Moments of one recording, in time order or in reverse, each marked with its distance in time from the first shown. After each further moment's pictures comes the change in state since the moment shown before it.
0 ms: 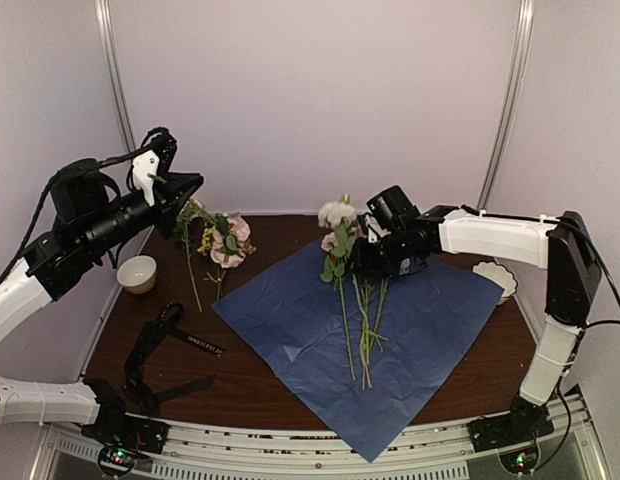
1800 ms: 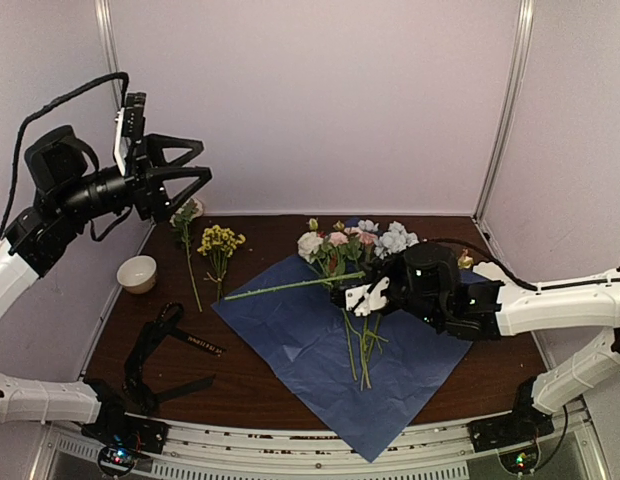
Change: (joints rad) left arm 0.068 0.033 0.153 -0.003 0.545 -0.373; right arm 0.334 -0.452 -0.613 0.687 0.558 -1.857
